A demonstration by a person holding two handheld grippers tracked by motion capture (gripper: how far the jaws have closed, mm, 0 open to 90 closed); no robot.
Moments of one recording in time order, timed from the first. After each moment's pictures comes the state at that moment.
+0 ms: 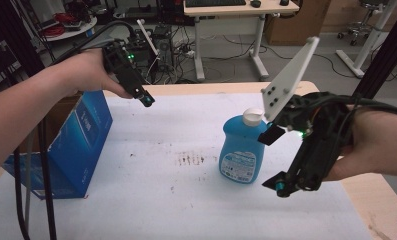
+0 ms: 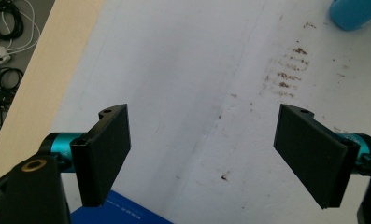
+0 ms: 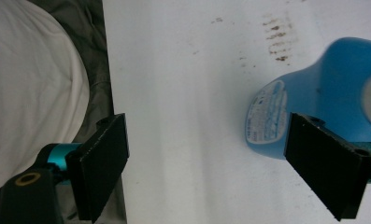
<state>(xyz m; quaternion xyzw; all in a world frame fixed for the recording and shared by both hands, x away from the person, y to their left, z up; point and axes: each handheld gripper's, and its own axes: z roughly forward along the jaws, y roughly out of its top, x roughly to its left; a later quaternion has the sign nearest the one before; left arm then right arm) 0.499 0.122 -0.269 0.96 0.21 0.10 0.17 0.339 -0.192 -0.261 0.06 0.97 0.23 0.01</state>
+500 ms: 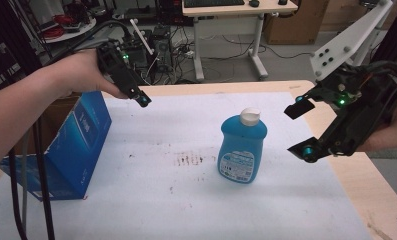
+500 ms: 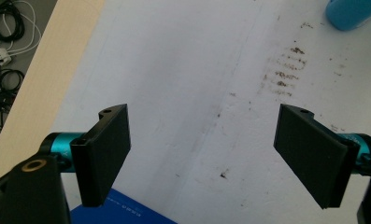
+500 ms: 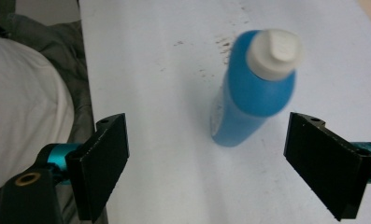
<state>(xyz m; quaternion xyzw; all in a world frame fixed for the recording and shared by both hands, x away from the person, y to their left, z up) 0.496 0.125 -0.266 0.96 0.21 0.10 0.18 0.360 -0.251 -0.243 0.11 0.94 0.31 0.03</state>
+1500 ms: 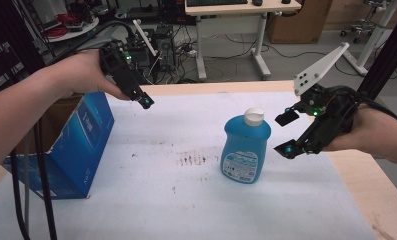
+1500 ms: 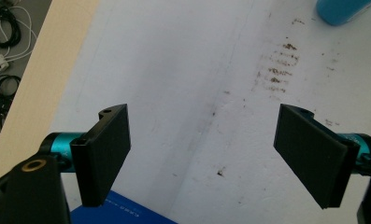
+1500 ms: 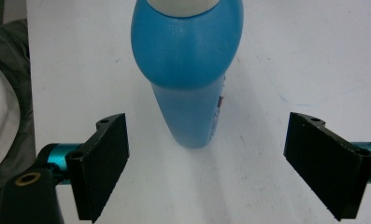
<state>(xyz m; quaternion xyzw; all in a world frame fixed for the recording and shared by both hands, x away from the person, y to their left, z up) 0.492 0.124 -0.266 0.96 0.19 0.10 0.18 0.412 -0.257 -0.313 0.14 0.93 0.33 0.02</state>
